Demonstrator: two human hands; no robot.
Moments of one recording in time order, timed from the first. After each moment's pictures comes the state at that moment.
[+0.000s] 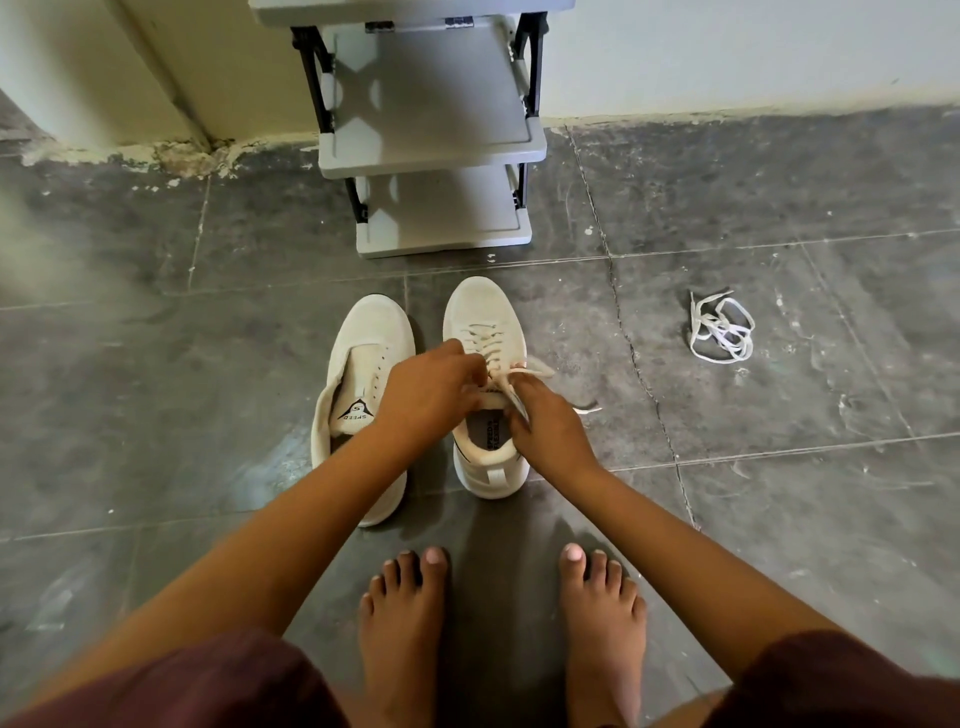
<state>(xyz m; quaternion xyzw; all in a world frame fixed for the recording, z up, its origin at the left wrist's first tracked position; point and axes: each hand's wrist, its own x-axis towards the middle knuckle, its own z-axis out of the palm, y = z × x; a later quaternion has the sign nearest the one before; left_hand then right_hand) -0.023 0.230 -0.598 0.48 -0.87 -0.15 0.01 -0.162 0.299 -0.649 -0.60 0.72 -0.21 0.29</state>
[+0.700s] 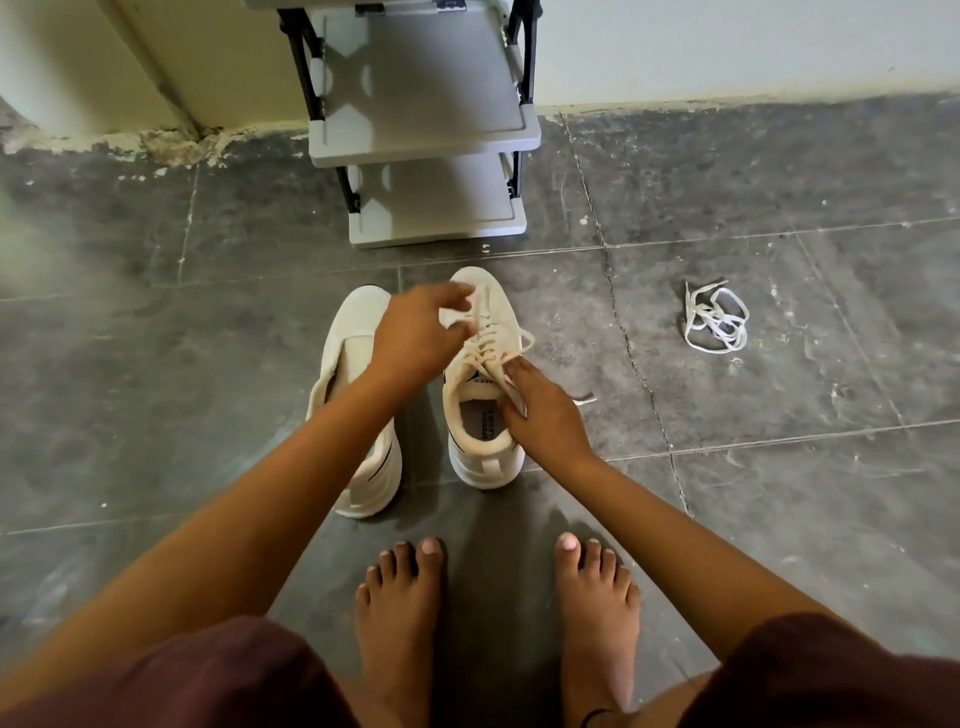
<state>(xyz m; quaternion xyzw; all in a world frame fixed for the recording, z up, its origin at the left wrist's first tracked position) -0.030 0.207 -0.572 0.55 -0.74 -0.34 0.18 -0.164 0.296 -0.654 -0.60 0.72 -0.22 0.28</state>
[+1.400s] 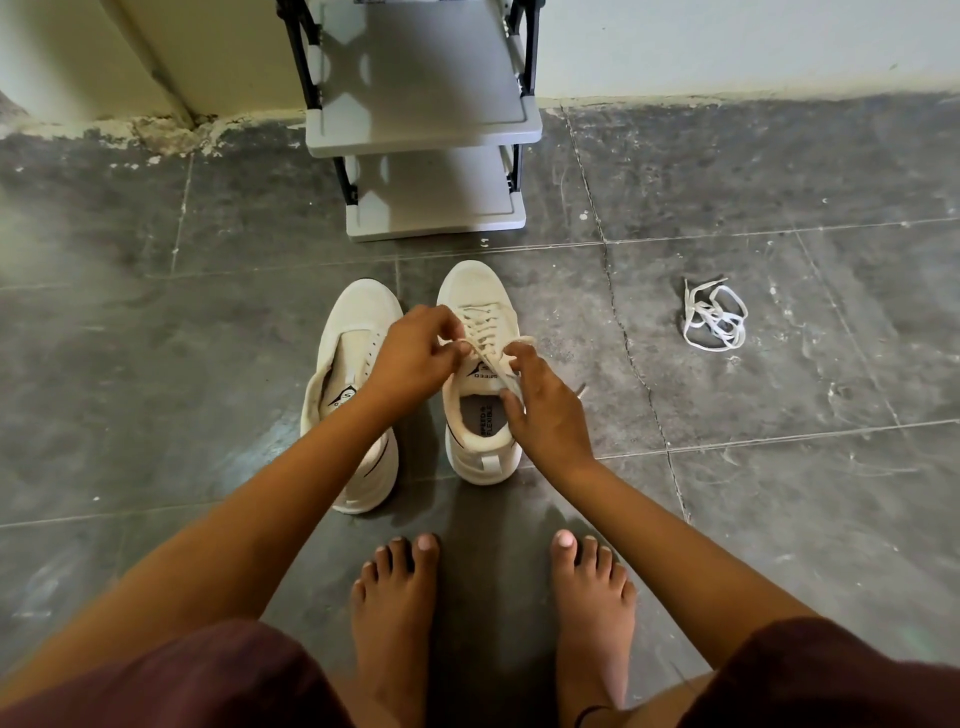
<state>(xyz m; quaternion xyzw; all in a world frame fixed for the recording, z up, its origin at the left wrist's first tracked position) -0.021 0.214 -0.606 0.53 -0.74 -0.37 0.18 -0.159 0.304 -0.645 -0.62 0.71 -0.26 0.18</state>
